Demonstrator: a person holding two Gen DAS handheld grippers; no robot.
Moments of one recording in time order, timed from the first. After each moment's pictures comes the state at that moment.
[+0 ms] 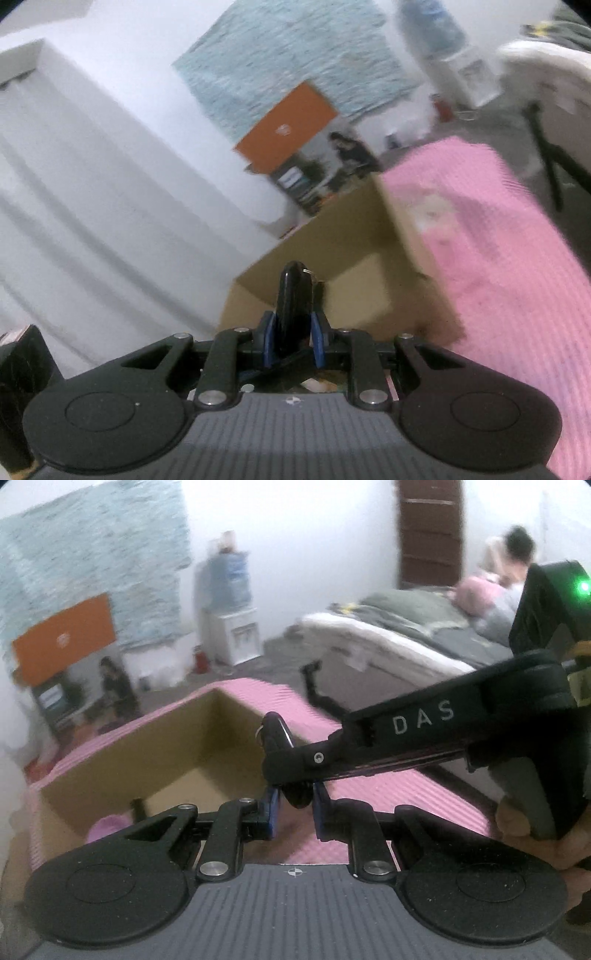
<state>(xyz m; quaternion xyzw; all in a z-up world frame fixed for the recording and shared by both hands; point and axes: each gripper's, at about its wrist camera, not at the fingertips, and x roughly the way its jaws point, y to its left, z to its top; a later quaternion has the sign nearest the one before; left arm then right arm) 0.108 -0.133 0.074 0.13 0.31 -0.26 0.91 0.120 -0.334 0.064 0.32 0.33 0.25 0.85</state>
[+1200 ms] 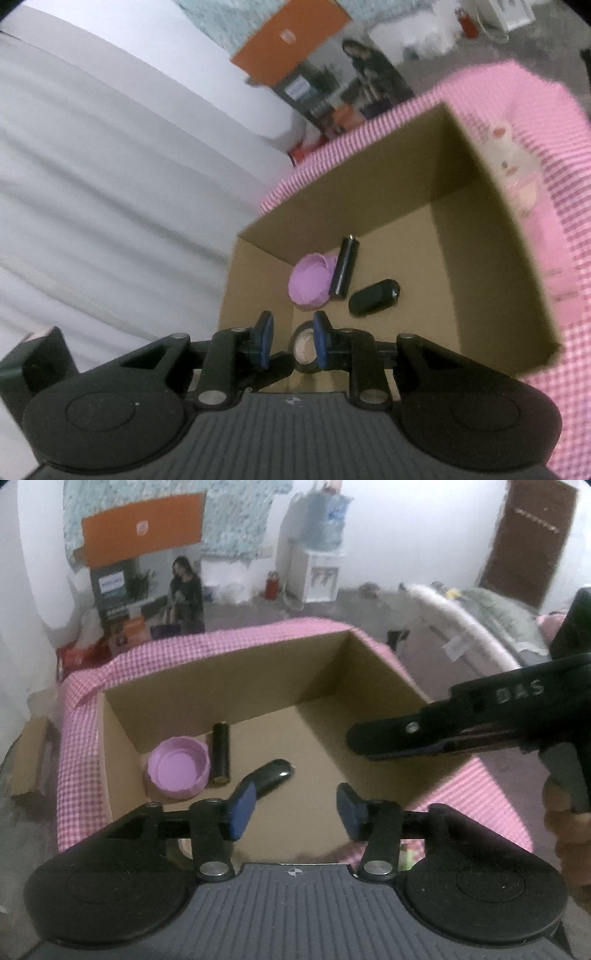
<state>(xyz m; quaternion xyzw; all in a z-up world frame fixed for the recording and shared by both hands) 0.180 -0.048 0.061 0.02 0.42 -0.18 0.89 0.225 -0.281 0.063 0.30 0.46 0.29 0.79</state>
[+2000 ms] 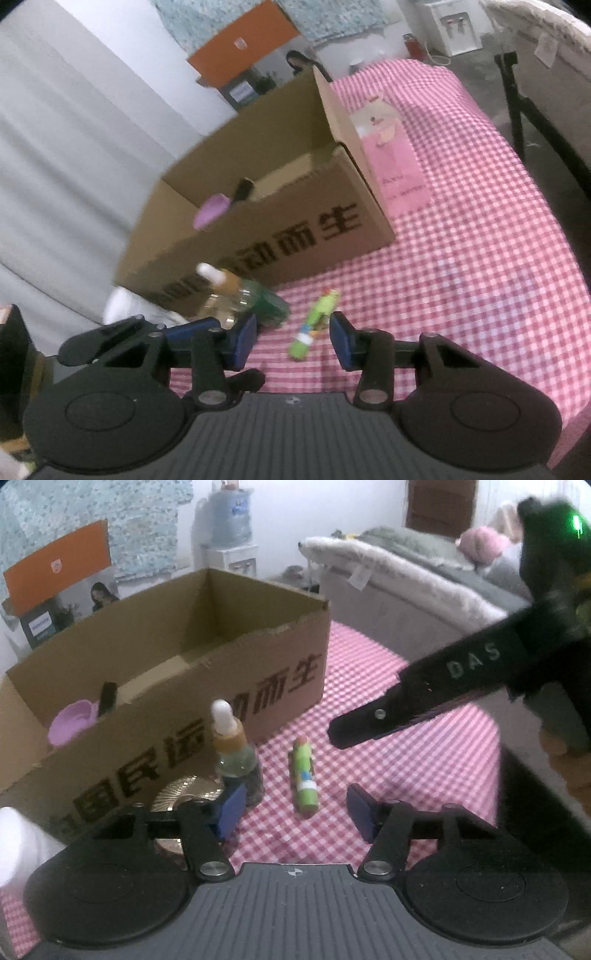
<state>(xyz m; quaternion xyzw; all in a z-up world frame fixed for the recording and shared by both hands) 0.089 -0.131 -0.026 0.13 0.39 -0.26 0.87 0.117 -0.338 0.002 0.22 0.46 0.20 0.84</state>
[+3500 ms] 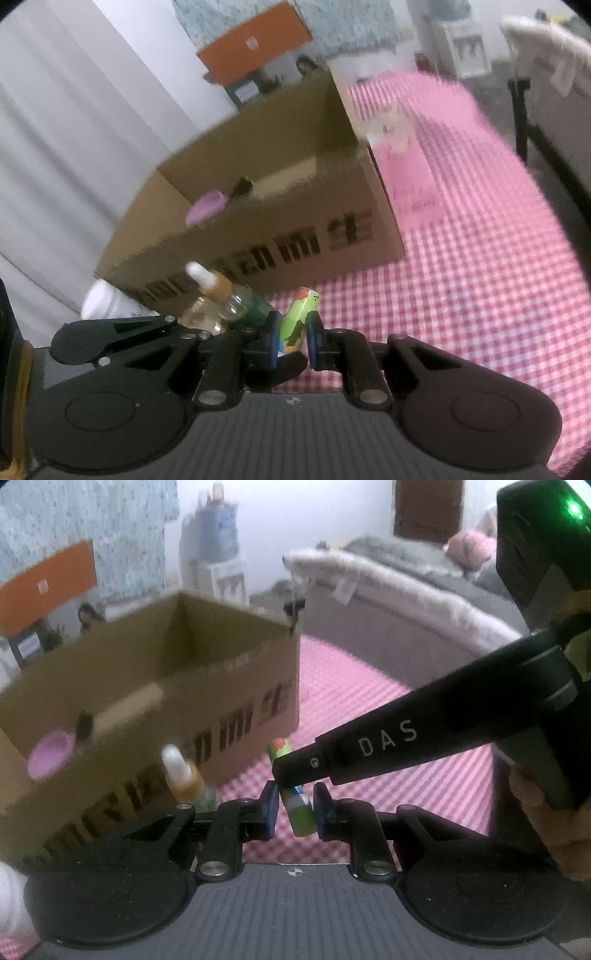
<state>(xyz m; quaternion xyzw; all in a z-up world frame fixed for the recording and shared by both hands) 0.089 -0.149 -0.013 0.13 0.35 -0.28 0.88 0.116 -0.319 -0.006 0.18 0.43 0.20 0.86</state>
